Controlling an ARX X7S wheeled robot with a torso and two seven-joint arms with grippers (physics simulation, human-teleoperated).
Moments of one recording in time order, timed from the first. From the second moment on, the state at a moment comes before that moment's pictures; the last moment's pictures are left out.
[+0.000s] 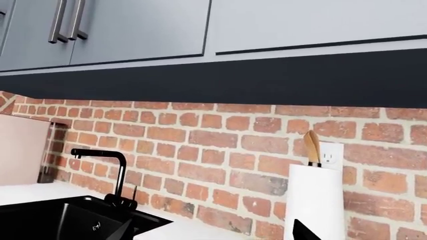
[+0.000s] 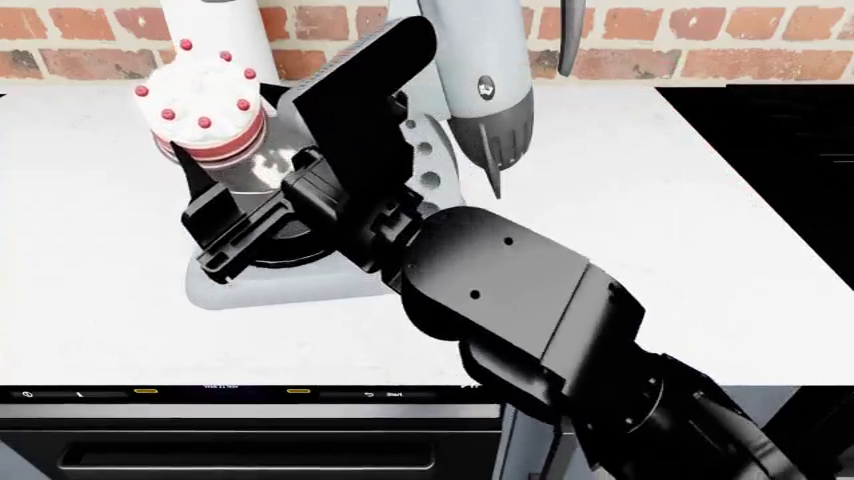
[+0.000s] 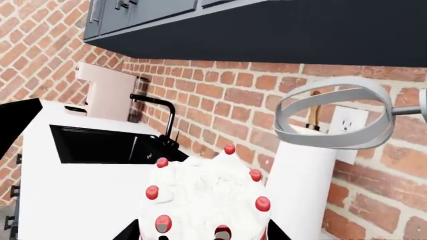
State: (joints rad) left arm -0.16 -0.68 -0.63 0.84 -0.88 -0.66 -0.58; right arm 1.12 0.10 -0.79 -0.13 0.72 0.50 0.10
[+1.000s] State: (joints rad) left arm -0.15 -0.68 -0.62 0.83 -0.88 -0.65 -0.59; right arm 1.22 0.03 -0.87 0.22 0.82 0.34 0.16
